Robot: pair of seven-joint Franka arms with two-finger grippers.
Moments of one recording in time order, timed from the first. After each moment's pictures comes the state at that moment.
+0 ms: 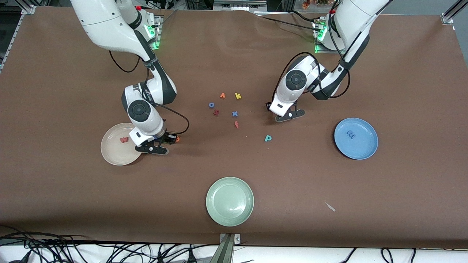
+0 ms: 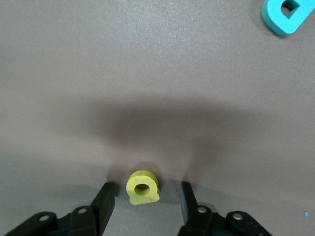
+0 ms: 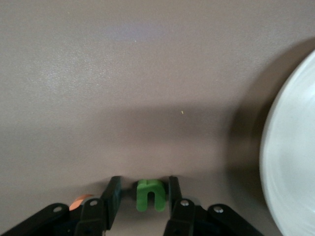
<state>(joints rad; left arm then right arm) -0.13 0.49 -0.47 -2.21 0.19 2.52 -1.01 0.45 0.60 -0.09 -1.91 -0.04 2.51 0.50</state>
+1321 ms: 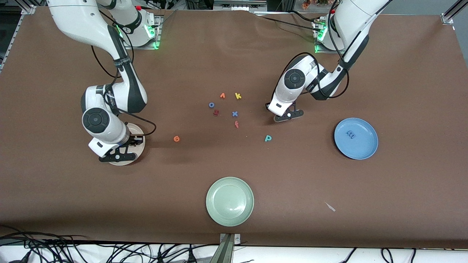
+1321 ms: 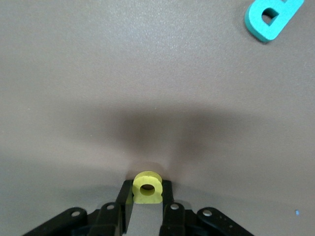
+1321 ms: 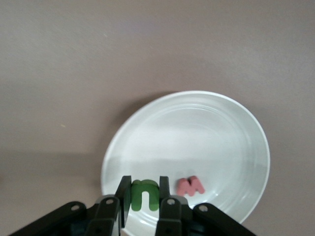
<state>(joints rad) -0.13 0.49 -0.48 -2.20 0.22 2.51 -1.02 0.42 0.53 -0.26 -1.82 -0.04 2.25 0.09</state>
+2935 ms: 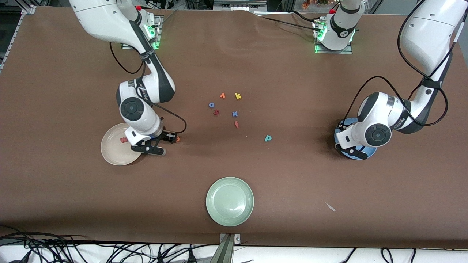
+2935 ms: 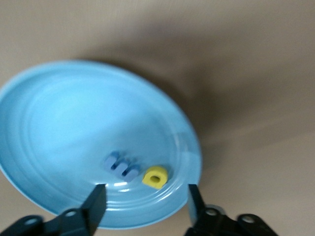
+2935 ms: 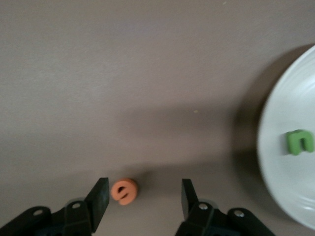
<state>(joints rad) 0.32 0.59 -0.49 -1.82 0.42 1.94 0.01 0.50 0.55 -0.11 -1.86 0.04 2.42 0.52</state>
